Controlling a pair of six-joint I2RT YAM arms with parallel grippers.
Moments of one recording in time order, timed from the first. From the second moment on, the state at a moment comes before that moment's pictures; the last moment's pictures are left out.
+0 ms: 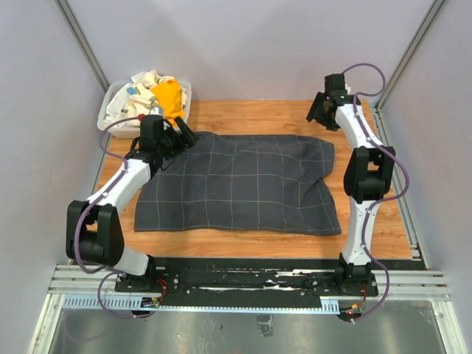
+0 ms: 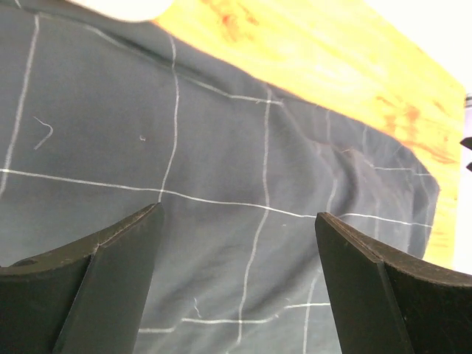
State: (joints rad) left arm -0.15 1.49 1.02 -0.07 0.11 -0.65; right arm 0.06 2.25 2.05 -0.73 0.14 0.46
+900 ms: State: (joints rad) left arm -0.15 1.14 0.98 -0.31 0.02 -0.58; right arm 0.22 1.45 1.43 -0.67 -0.13 0.39
